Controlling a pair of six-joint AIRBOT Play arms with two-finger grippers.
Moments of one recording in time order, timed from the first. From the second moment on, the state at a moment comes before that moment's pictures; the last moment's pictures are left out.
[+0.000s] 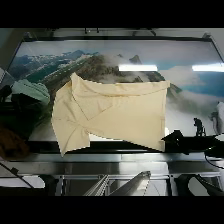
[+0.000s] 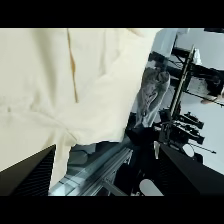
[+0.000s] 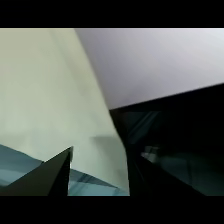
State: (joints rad) left arm 0.70 -1.62 1.12 0.60 -1.66 -1.08; right arm -0.46 -0.99 0.24 -0.78 1.09 1.23
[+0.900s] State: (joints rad) left arm 0.51 -1.63 1.04 0.94 -1.32 -1.15; right arm -0.30 -1.12 0.22 -0.44 0.98 0.97
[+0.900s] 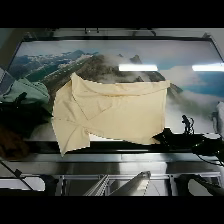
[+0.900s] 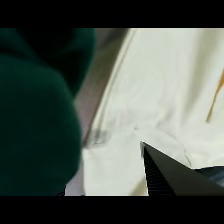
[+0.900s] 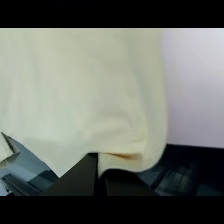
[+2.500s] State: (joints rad) left arm 0.90 -0.87 1.44 -0.77 -1.80 -0.93; right arm -0.76 -0.56 1.37 0.08 1.10 0.88
